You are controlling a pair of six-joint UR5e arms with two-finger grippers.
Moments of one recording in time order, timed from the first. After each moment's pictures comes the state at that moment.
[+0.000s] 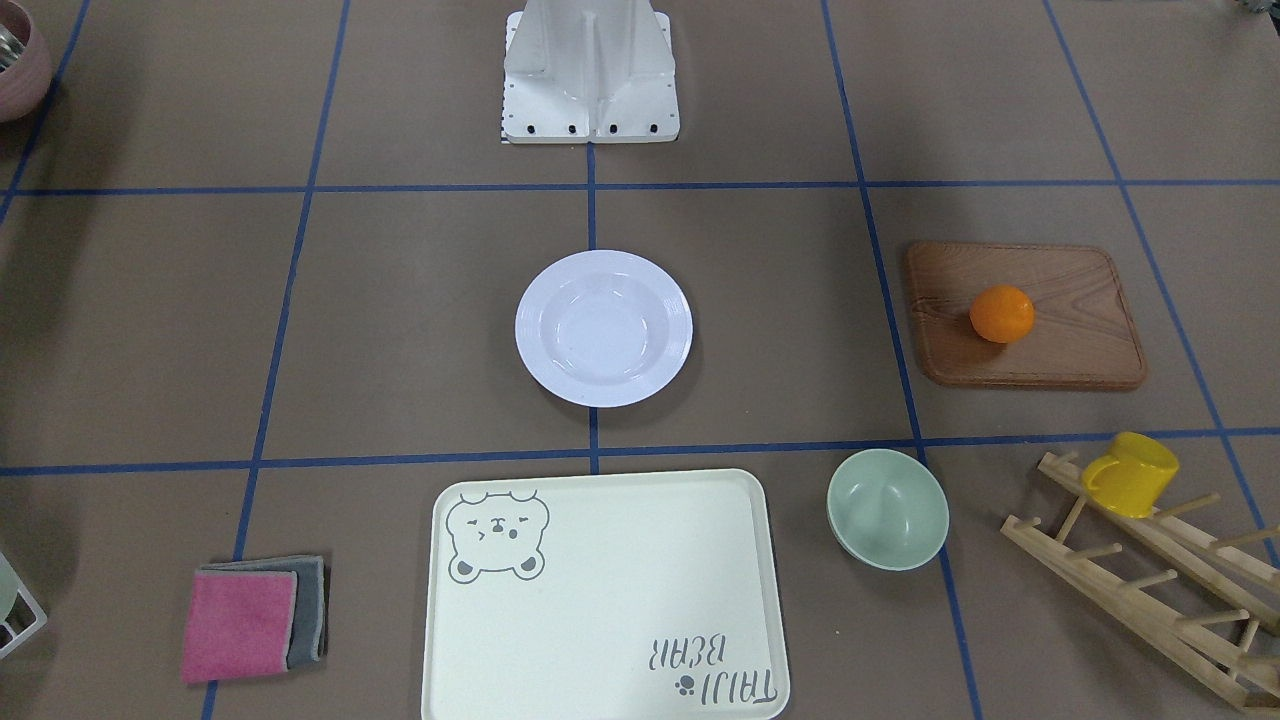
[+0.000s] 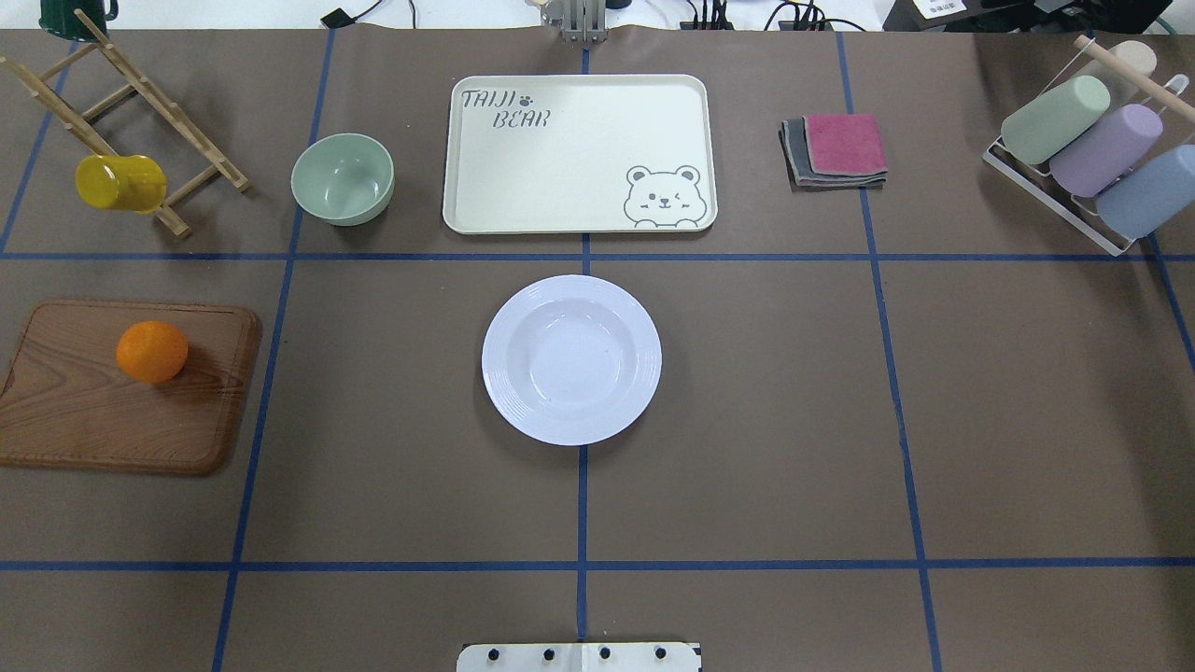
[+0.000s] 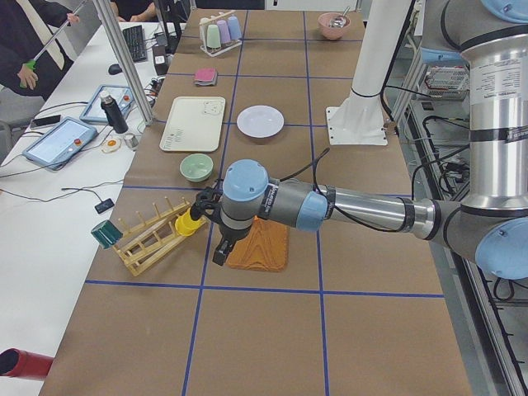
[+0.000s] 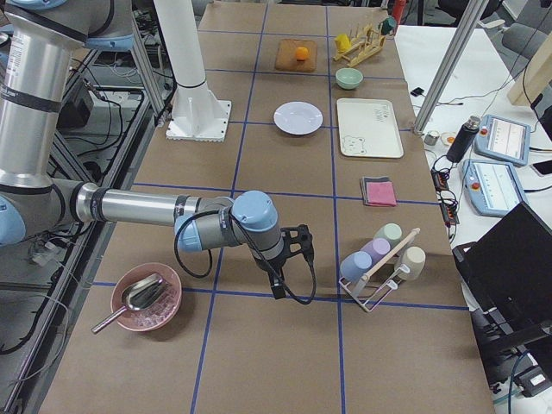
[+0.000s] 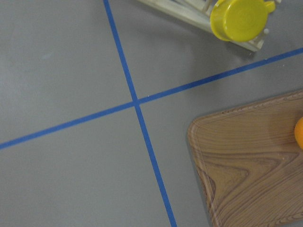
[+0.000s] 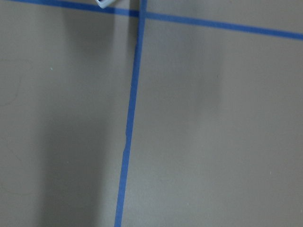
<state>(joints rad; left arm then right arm) -1.60 -1.46 -1.82 -1.78 -2.43 0.18 1.55 -1.87 1.84 -1.24 2.31 0.00</state>
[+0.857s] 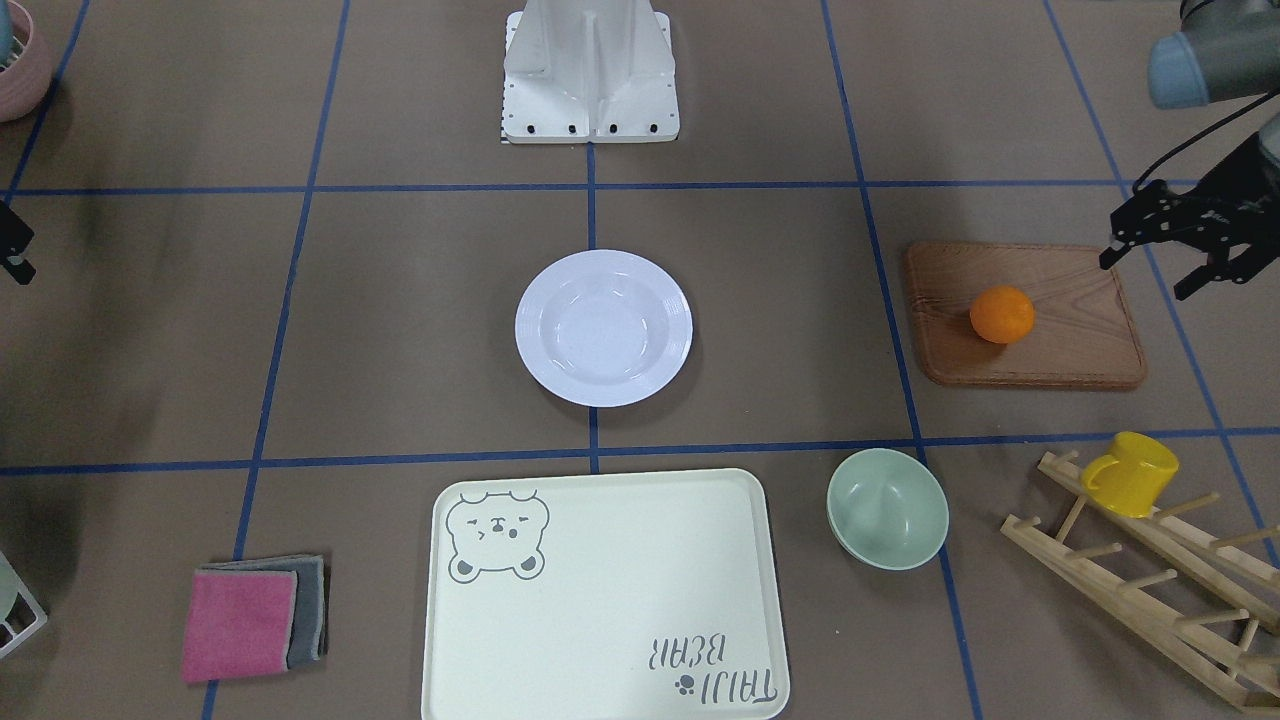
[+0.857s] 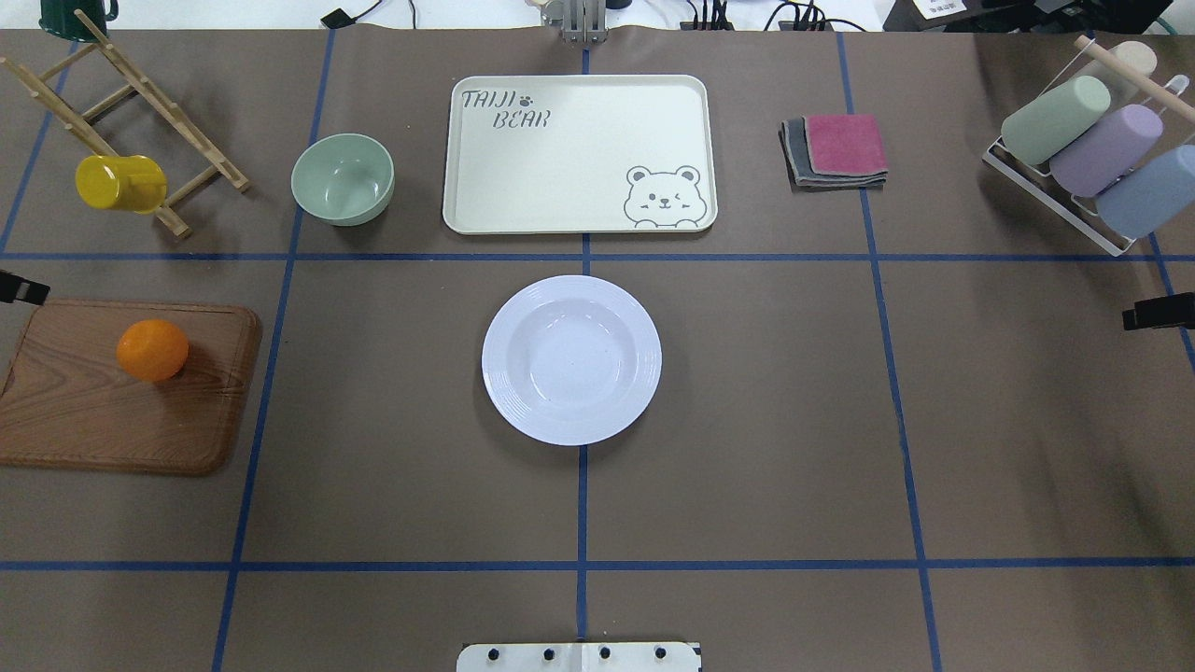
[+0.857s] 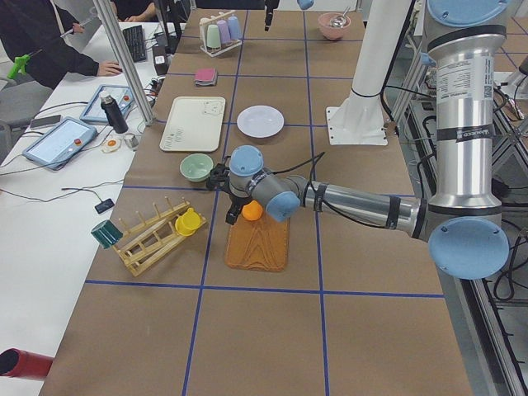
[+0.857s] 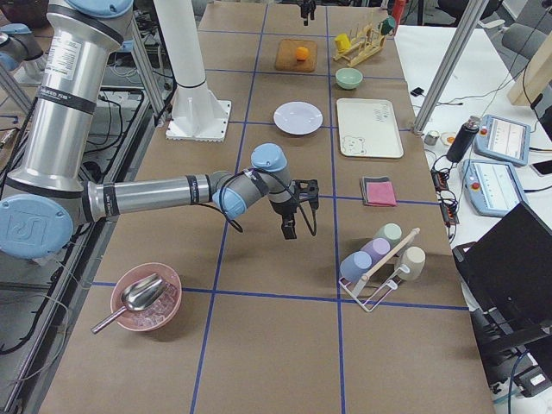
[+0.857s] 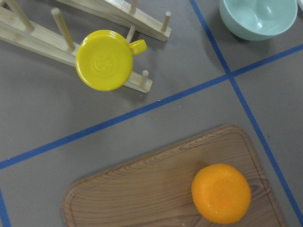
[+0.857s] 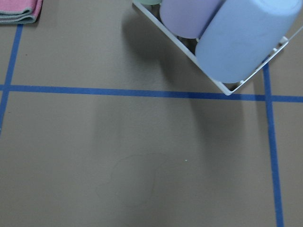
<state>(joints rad) -1.13 -1.49 -1.80 -2.15 -2.30 -0.43 1.10 -1.85 1.94 -1.01 2.08 0.73</state>
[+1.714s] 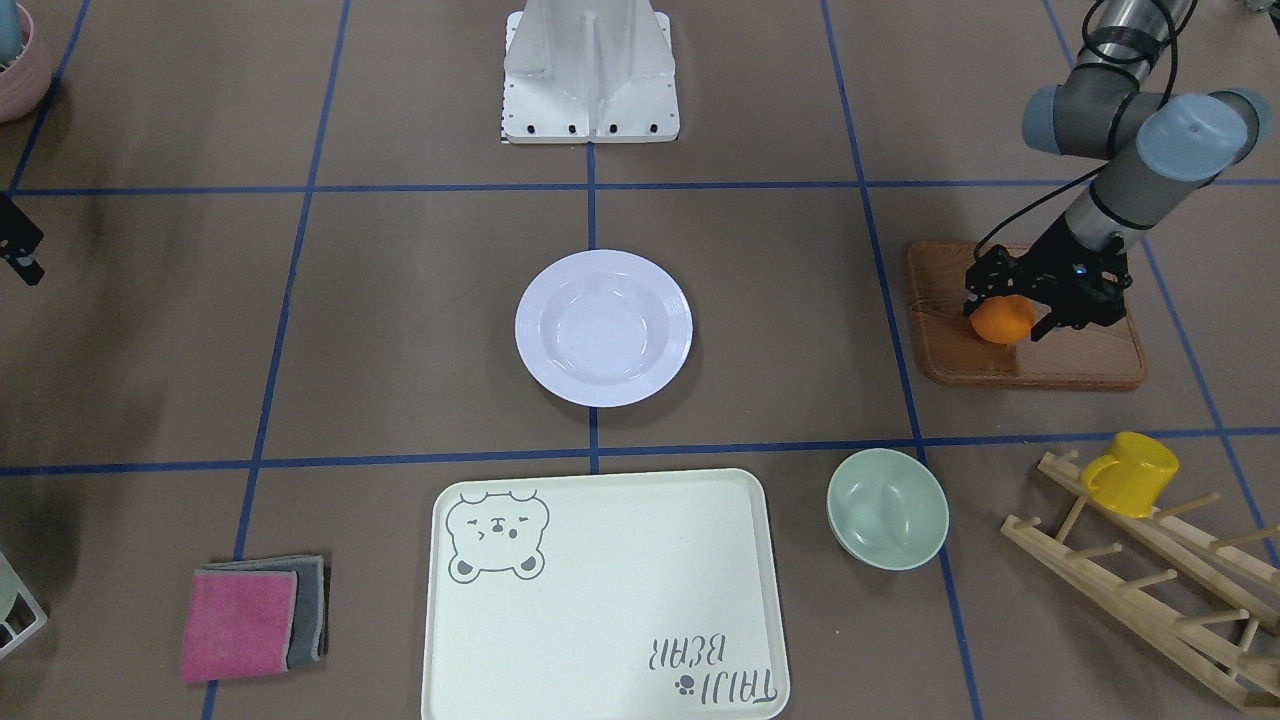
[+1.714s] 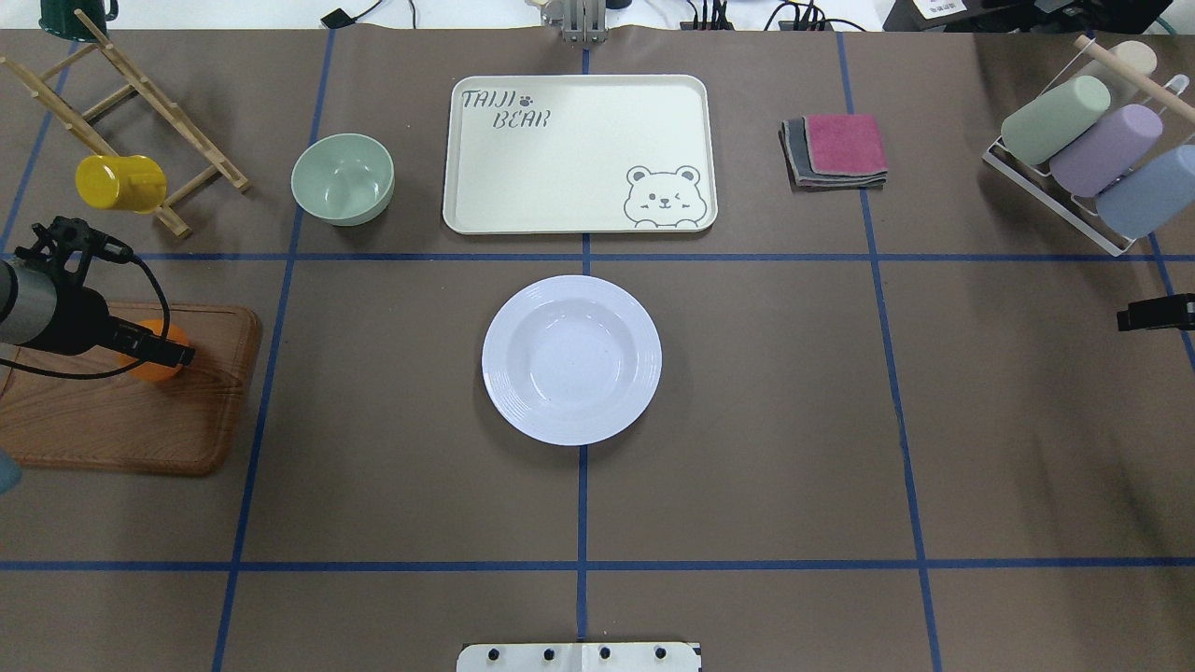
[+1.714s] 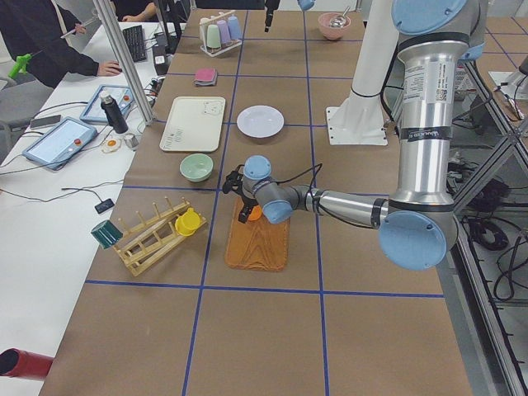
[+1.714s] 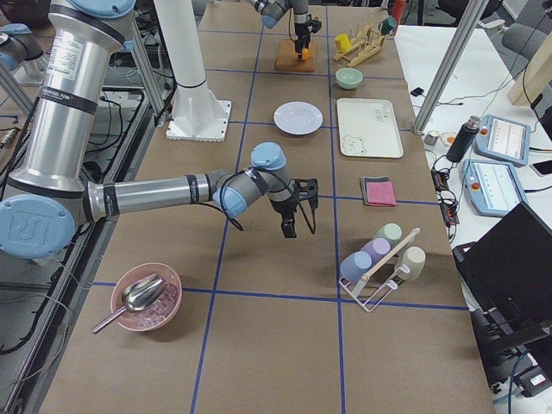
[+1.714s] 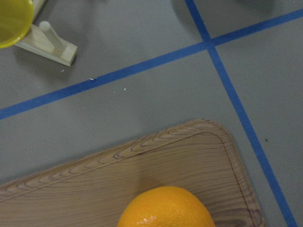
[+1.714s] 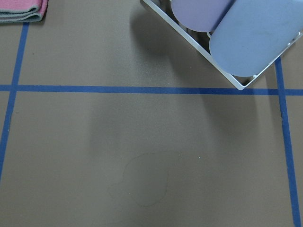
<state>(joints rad) -0.86 -1.56 -1.61 -2.37 -2.10 -0.62 1.09 -1.85 1.95 -1.01 2.07 0.74</state>
